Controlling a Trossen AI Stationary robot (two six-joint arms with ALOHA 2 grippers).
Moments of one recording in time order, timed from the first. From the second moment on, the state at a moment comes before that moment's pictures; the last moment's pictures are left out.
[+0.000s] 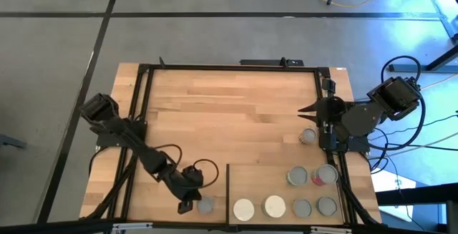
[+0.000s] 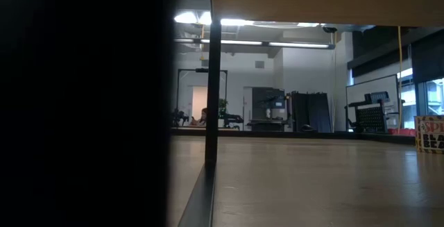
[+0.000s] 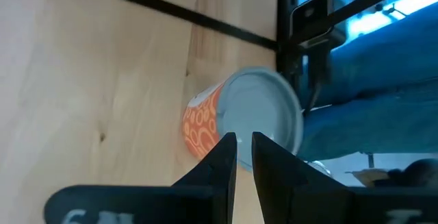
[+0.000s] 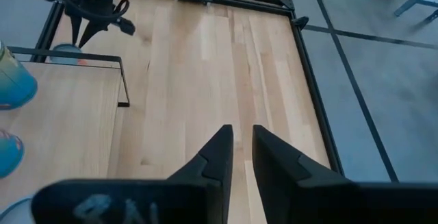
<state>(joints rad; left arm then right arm) -0.69 1.63 0.87 0.02 -0.07 -0.92 0.58 1.34 1.99 -1.53 0.63 0.31</state>
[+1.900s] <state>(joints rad) -0.68 1.65 0.87 0.03 0.06 -1.15 0.58 1.34 1.99 -1.52 0.63 0.36</state>
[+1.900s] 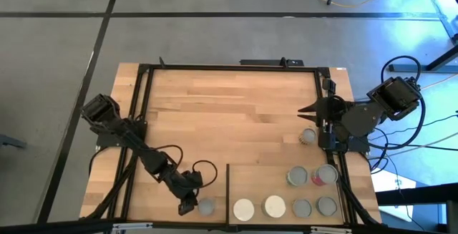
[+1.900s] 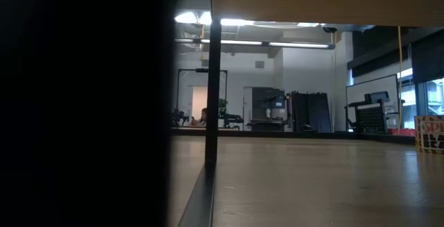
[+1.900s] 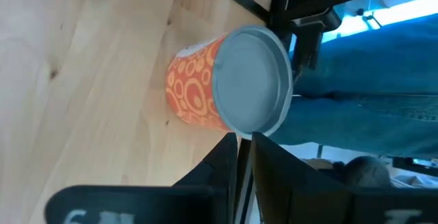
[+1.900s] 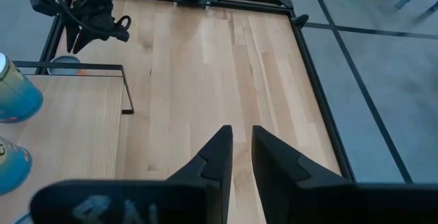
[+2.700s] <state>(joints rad) -0.56 1.65 0.87 0.02 0.24 -1.22 0.58 1.34 1.99 -1.51 0.63 0.36</state>
